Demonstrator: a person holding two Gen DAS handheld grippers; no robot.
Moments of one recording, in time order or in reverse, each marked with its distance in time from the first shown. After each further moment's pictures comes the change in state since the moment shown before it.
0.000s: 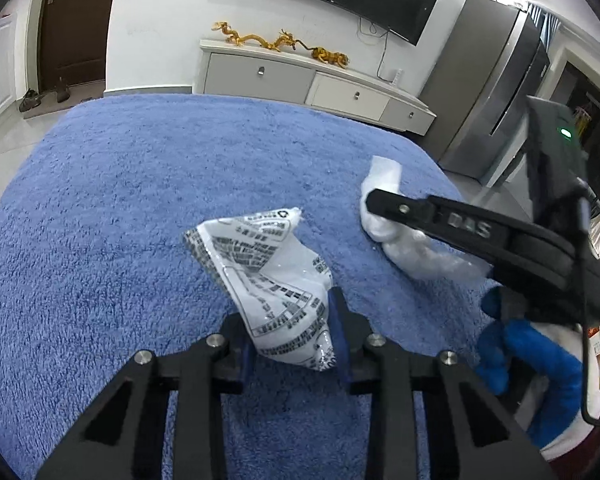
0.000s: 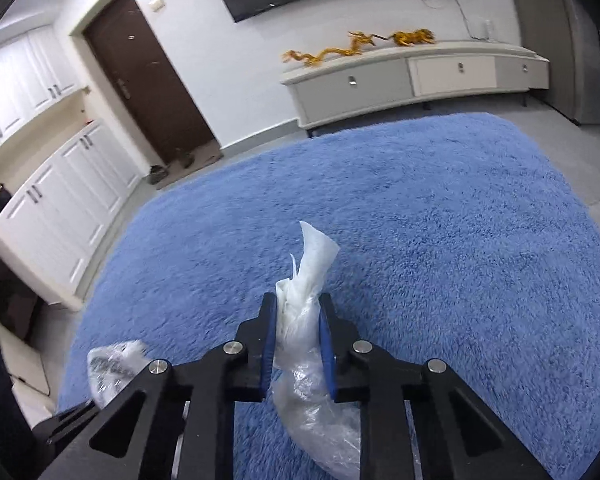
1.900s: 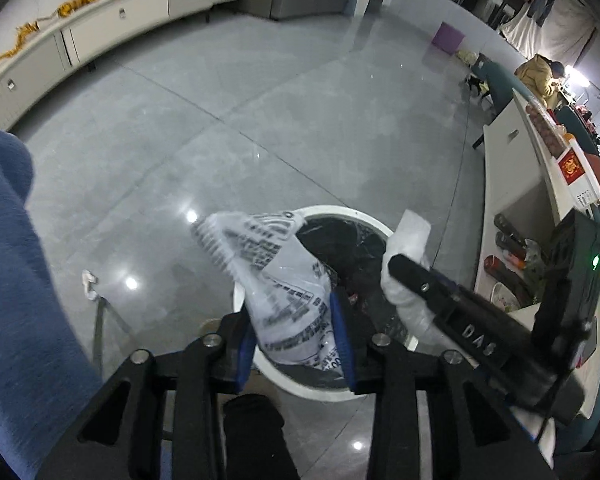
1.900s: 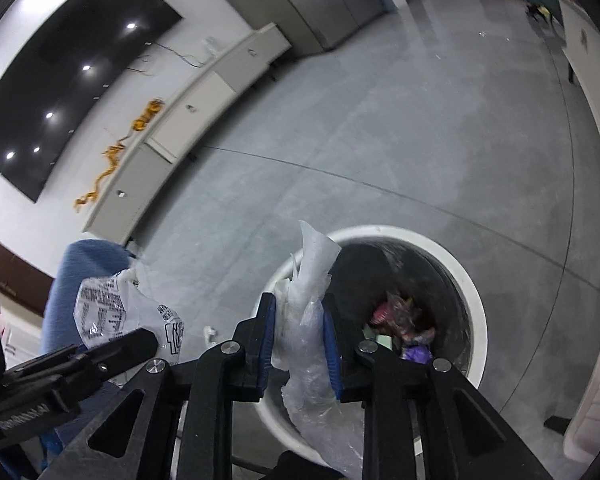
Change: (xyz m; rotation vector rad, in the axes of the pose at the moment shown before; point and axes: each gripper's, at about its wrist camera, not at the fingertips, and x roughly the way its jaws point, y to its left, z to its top) left arm 0.226 -0.486 -0.072 0.547 0.470 -0.217; right arm -0.211 -0.449 -0.150 0.710 -0.176 -0.332
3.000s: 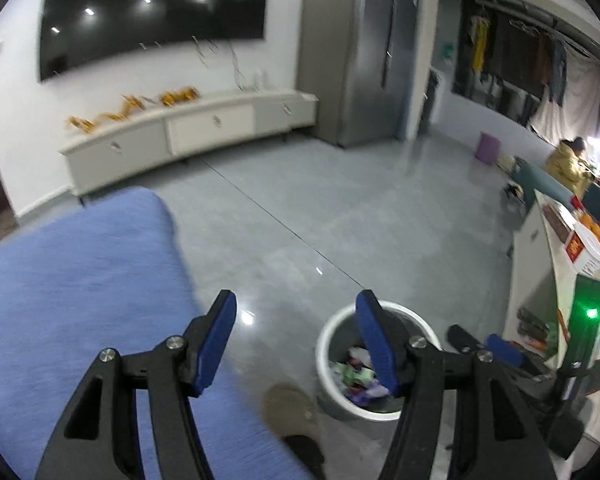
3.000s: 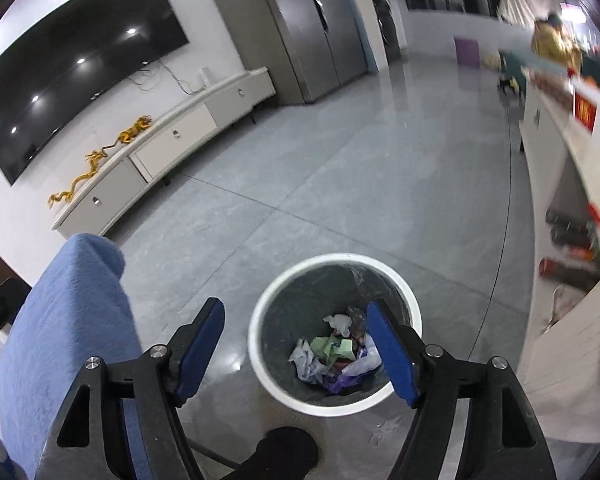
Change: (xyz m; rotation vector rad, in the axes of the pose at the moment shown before) left arm -0.208 0.024 -0.091 -0.102 -0.524 0.243; right arm -0.127 0.105 -0.053 -0.148 -0.202 -0.216
